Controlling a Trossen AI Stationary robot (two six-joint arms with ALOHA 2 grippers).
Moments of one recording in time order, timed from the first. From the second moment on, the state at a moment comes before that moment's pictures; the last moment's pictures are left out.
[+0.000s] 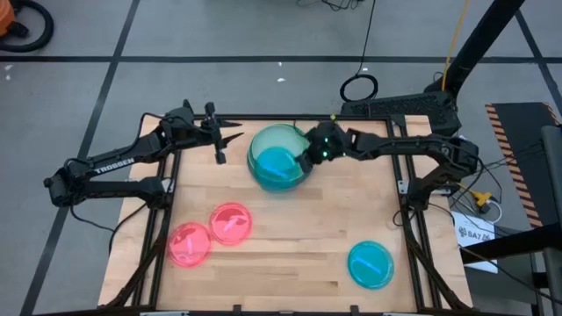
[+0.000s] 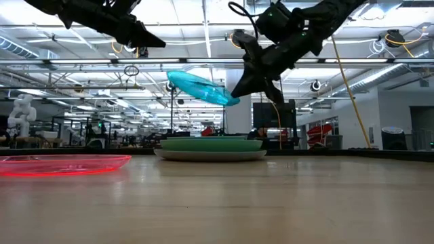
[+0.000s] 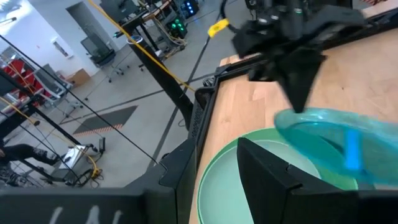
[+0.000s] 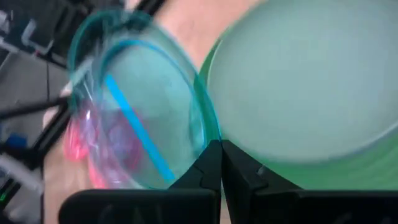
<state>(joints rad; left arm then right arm) 0.53 0.93 0.72 0.00 0.18 0.55 -0.36 1.53 0.94 -0.05 -0.22 0.63</state>
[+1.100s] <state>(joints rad) 0.53 0.86 0.72 0.02 0.13 0.55 -0.59 1.97 1.61 -0.63 -0.14 0.27</state>
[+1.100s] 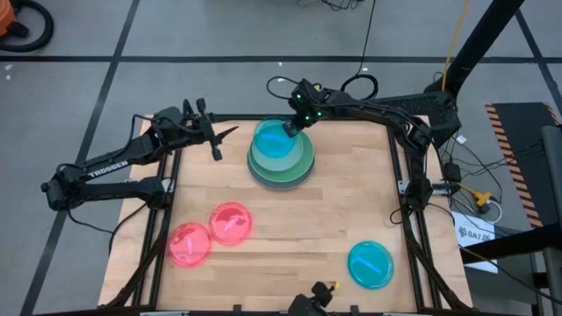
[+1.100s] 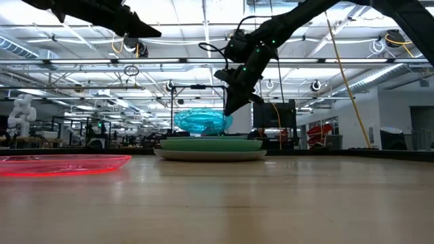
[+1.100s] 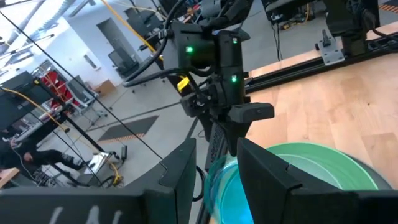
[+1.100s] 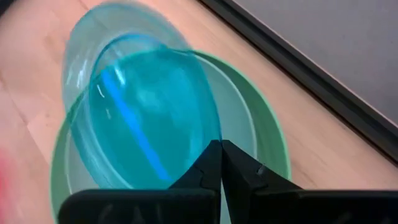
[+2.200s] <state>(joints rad) 0.52 0.86 0.72 -0.09 0.13 0.40 -0.41 1.95 1.61 -0.64 -0.01 0.15</state>
